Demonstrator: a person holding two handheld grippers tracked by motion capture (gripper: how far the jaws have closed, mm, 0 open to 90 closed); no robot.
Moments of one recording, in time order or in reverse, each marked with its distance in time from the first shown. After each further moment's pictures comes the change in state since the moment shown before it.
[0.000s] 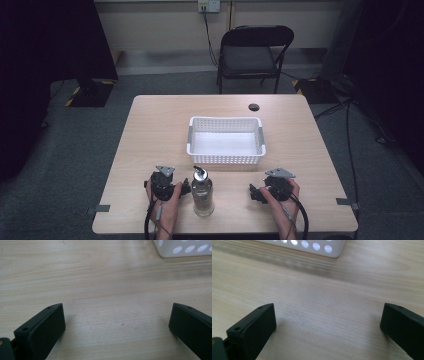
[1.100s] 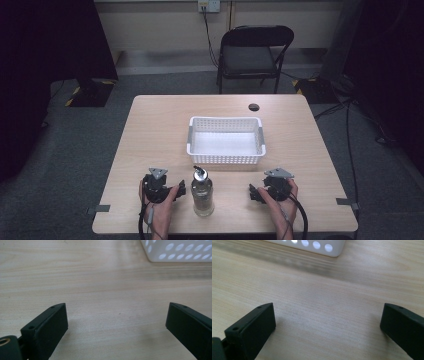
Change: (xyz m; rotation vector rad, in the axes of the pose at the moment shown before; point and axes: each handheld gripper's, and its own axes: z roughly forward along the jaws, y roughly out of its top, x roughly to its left) left arm 0.016 -0.004 -0.023 -0.031 -0.088 -0.055; right arm 0.002 0.000 0.001 0.009 -0.019 -0.021
